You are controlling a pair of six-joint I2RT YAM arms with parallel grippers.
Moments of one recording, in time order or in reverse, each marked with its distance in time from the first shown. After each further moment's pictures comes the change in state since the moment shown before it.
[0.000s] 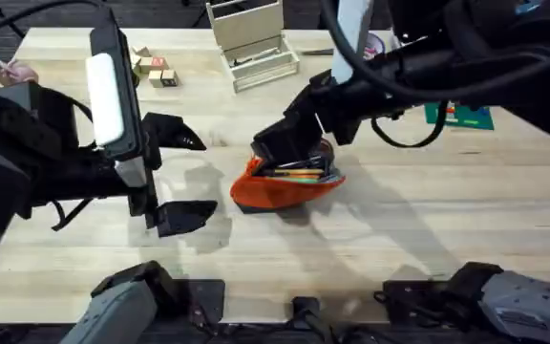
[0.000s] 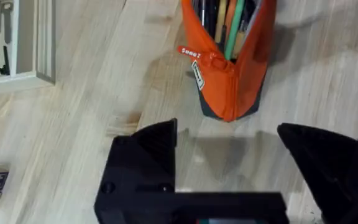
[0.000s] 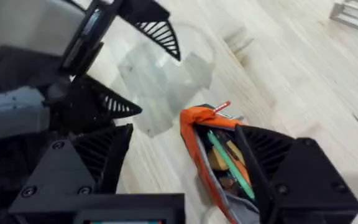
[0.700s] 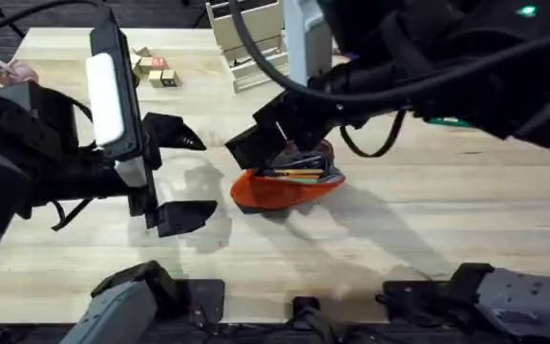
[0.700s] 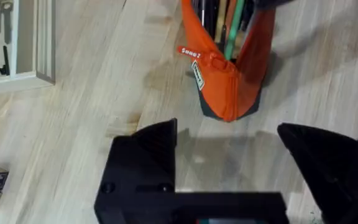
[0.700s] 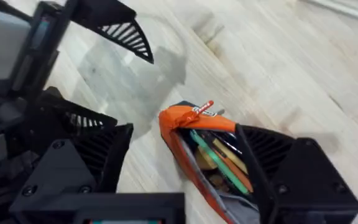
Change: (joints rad) left arm 0.000 0.000 0.000 0.000 0.000 0.000; right arm 0.149 0.092 0.071 -0.030 0.294 0.110
